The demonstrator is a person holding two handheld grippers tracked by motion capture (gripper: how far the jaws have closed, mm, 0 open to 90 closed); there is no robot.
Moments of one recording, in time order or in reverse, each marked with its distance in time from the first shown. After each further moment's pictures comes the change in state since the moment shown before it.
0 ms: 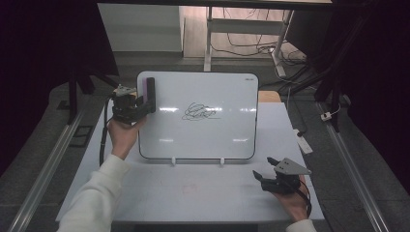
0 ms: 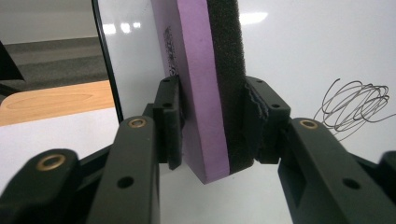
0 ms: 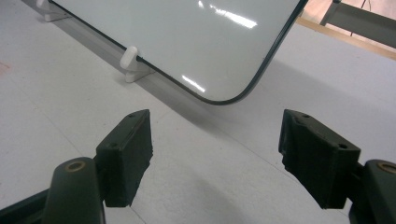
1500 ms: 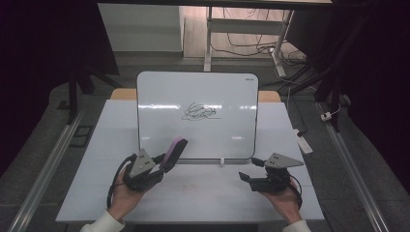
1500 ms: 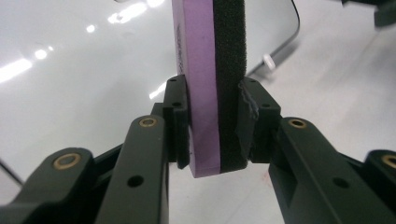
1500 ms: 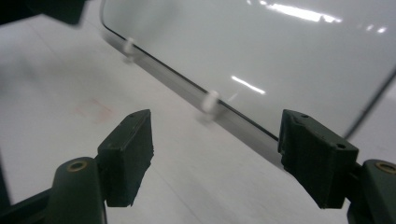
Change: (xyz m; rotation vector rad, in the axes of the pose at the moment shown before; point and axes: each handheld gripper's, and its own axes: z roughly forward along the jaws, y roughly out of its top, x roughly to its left) left arm -0.078 -0.136 -0.057 0.025 -0.275 0.412; right arm 0.027 0.041 0.002 0.005 0.215 0.100
